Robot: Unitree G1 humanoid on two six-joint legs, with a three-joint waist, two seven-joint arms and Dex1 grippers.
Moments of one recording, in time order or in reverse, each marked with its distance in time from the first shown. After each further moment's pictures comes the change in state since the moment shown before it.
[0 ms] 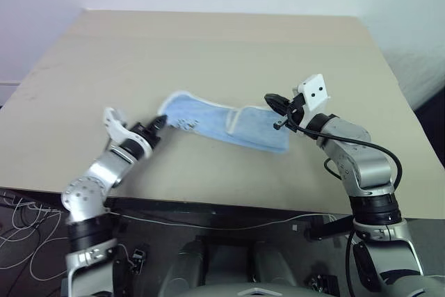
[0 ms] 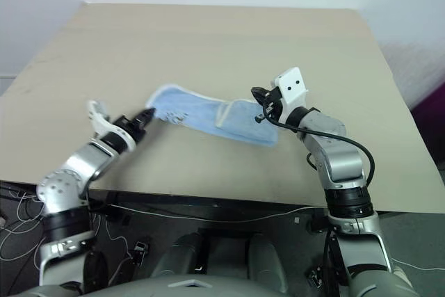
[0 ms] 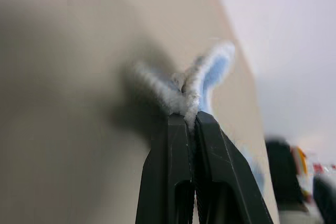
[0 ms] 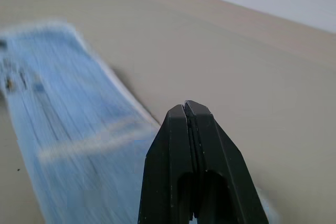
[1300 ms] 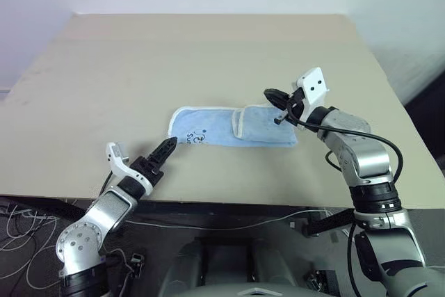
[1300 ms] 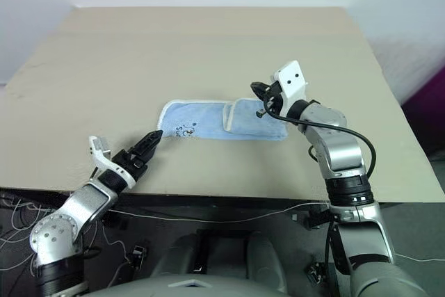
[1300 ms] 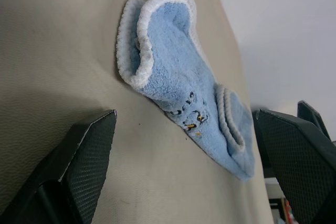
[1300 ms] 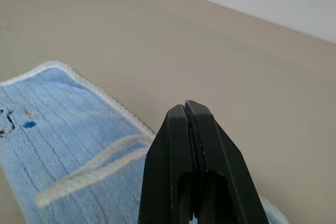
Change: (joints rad) left arm 0.317 -0.126 -0.059 -0.209 -0.067 0.053 -0.047; right arm -0.079 -0.021 0.033 0.127 -0.005 -0.071 0.052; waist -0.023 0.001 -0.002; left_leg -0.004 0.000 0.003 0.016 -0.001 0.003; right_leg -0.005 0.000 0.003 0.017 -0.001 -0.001
